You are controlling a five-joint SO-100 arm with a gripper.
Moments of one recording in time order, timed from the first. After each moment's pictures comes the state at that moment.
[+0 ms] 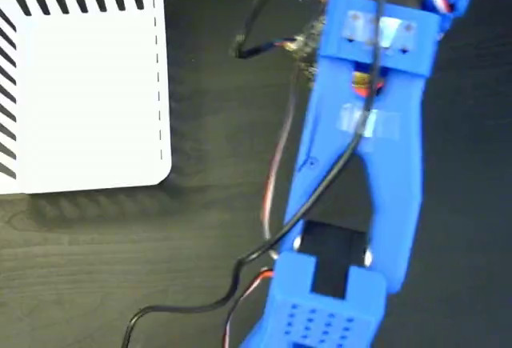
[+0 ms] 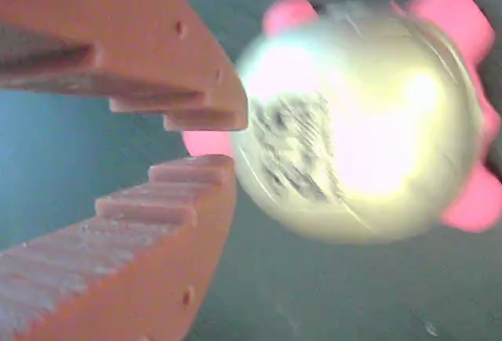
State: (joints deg) arm 23.0 63.2 52.6 87.8 -52.6
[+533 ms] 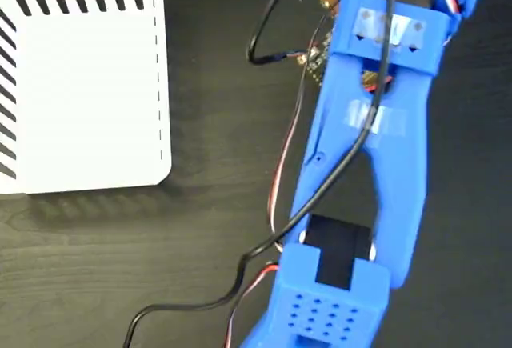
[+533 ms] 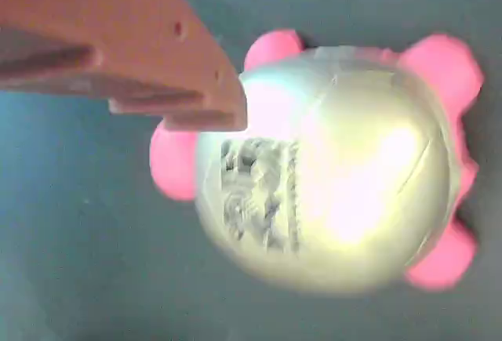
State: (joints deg) arm 24.5 61.0 51.4 91.1 -58.9
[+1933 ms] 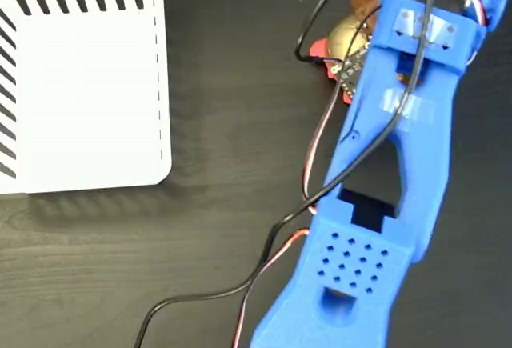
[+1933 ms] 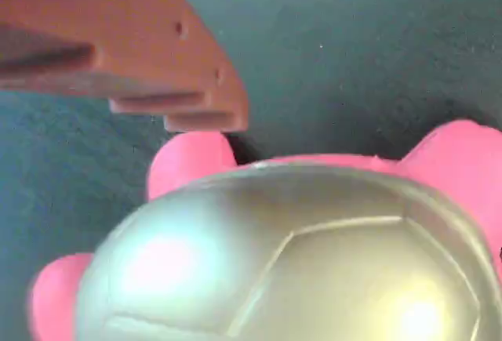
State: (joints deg) arm 28.8 41.9 42.4 87.6 -55.1
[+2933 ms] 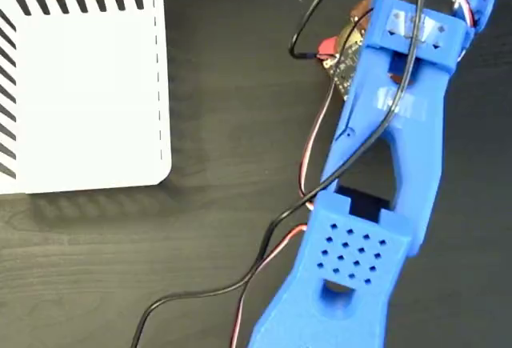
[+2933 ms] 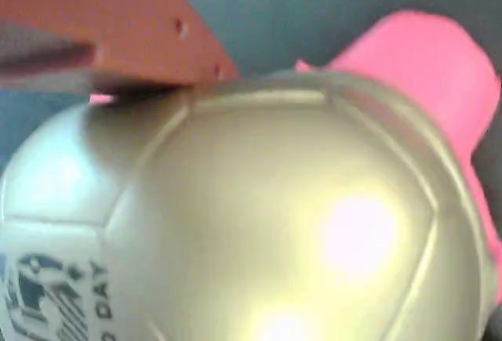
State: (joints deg) arm 28.4 38.8 41.4 84.0 -51.9
